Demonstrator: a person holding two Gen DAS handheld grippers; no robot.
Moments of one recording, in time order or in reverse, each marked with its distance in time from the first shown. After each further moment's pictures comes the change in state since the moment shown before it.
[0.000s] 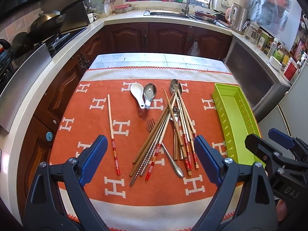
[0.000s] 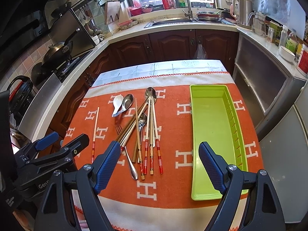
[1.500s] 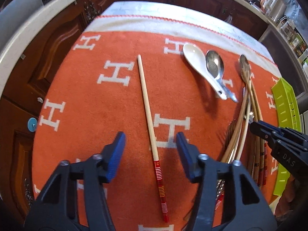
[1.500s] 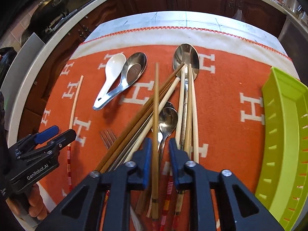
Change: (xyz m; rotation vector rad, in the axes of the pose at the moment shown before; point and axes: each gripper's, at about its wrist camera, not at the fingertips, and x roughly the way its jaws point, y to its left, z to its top) left arm 0.199 0.122 0.000 -0.134 0.298 0.021; right arm 0.266 0.066 0.048 -0.129 0.321 0.058
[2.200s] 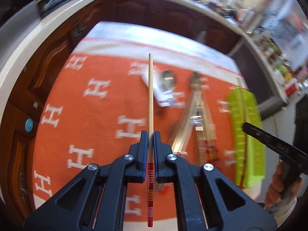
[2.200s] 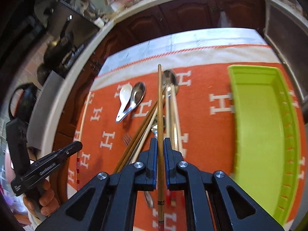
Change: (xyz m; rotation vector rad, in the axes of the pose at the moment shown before) left arm -0.106 -0.033 -0.008 0.033 -0.106 -0.202; right arm -0.115 -0.063 -0.037 0.191 -0.127 0.190
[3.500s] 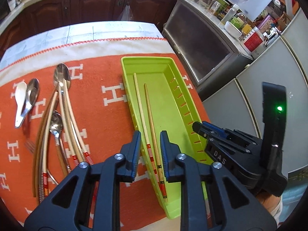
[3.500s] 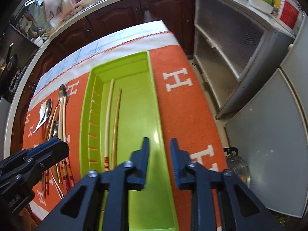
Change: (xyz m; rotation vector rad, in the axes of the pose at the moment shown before) left arm 0.086 -0.237 -0.015 0.277 0.129 -0.209; right arm -0.044 -0.183 -0.027 0.156 -0.021 -0.384
